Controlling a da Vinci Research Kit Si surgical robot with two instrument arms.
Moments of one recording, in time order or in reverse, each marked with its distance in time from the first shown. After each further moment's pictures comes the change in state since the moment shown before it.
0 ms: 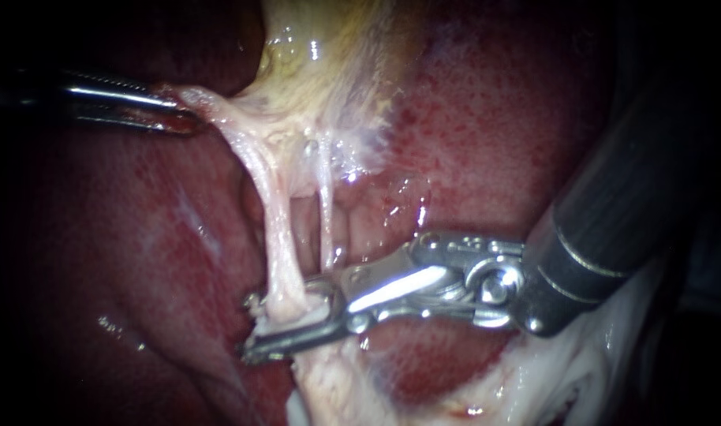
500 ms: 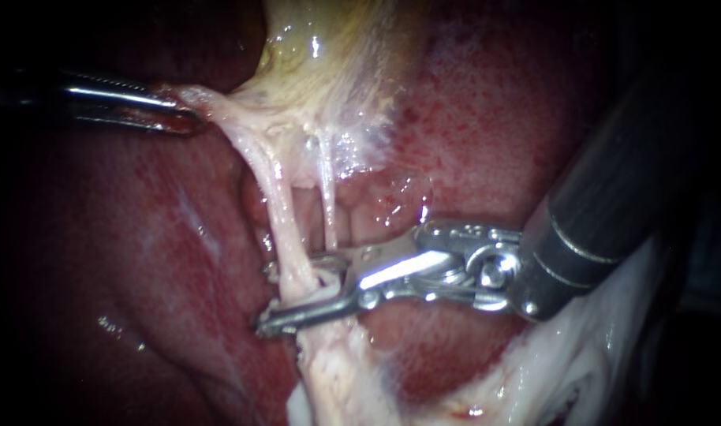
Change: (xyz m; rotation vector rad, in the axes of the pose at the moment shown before) right arm -0.001 0.002 0.000 -0.034 0.000 -0.010; left arm 0.000 0.000 0.000 -0.001 0.000 0.000
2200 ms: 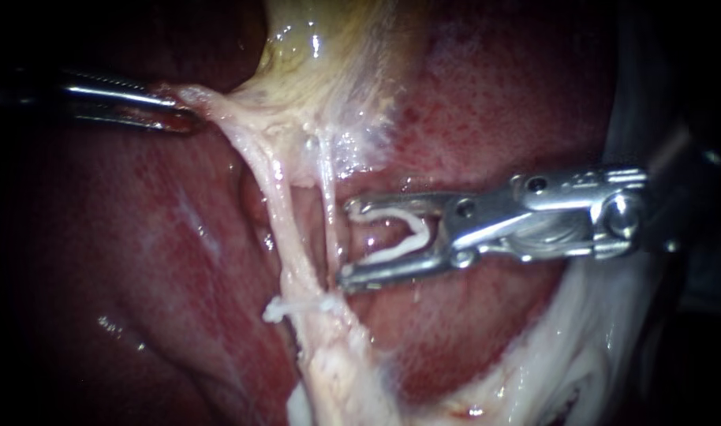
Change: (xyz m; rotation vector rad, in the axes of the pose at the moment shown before) right arm 0.003 -0.003 -0.008 -0.200 -0.018 -0.166; left arm 0.000 0.000 0.000 -0.001 0.000 0.001
